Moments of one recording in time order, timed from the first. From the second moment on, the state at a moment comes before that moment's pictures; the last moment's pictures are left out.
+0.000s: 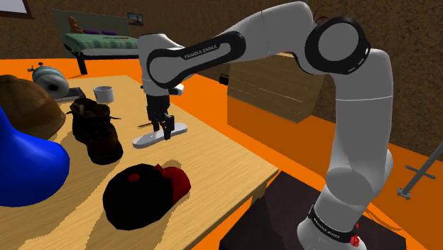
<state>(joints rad) -0.16 0.37 0.62 -1.69 -0.23 1.96 2.09</state>
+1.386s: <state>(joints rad) -0.15 0.44 0.59 -1.77 -0.28 2.11 2.12</state>
